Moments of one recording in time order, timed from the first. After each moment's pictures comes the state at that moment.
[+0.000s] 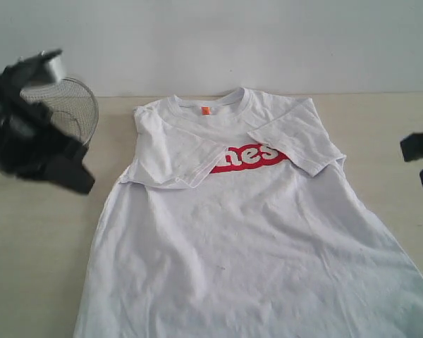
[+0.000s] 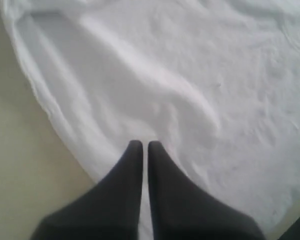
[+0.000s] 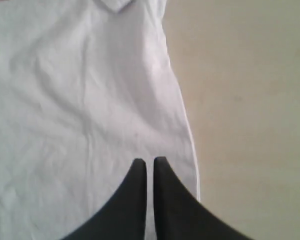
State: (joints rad) left arm -0.17 1.50 -0.95 -0.60 0.87 0.58; right arm -0.13 1.23 -0.81 0.24 0.79 -0.19
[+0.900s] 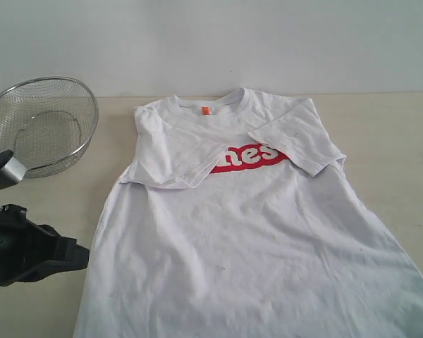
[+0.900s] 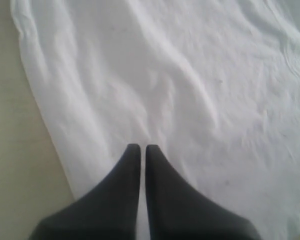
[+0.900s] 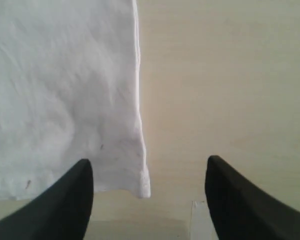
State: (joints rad) left arm -0.17 1.33 -0.41 -1.28 0.51 1.09; right arm -0.13 1.30 -0.62 -0.01 0.97 -0.05
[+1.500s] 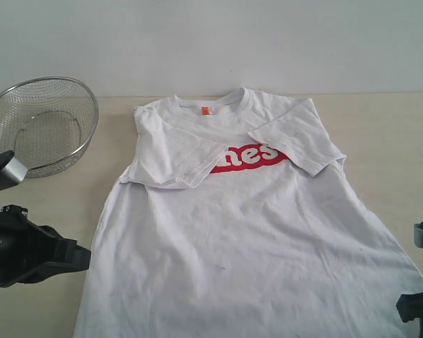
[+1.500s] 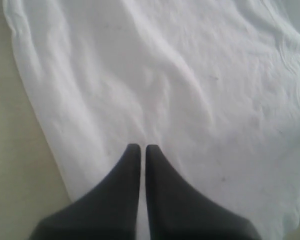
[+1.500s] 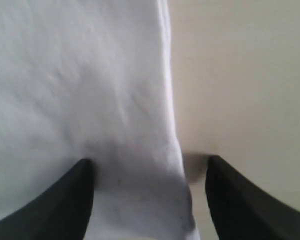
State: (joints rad) left arm -0.17 1.33 -0.41 -1.28 0.52 1.10; right arm -0.13 1.56 -0.50 0.12 0.73 -0.05
